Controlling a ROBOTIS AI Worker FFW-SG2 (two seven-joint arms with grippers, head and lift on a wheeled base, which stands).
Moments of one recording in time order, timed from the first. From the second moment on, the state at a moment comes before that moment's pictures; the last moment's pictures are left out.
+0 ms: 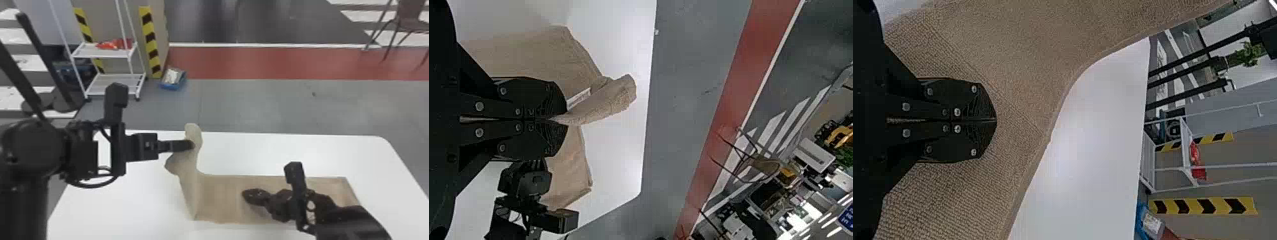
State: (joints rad) left arm -0.20 0.10 0.15 -2.00 0.57 1.57 -0.30; right arm -0.15 0.00 -0.05 -1.06 0.24 0.25 0.84
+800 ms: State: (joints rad) left arm -0.19 0.10 0.15 -2.05 0.59 1.57 -0.29; right arm -0.23 0.00 0.05 -0.97 0.23 0.23 0.77
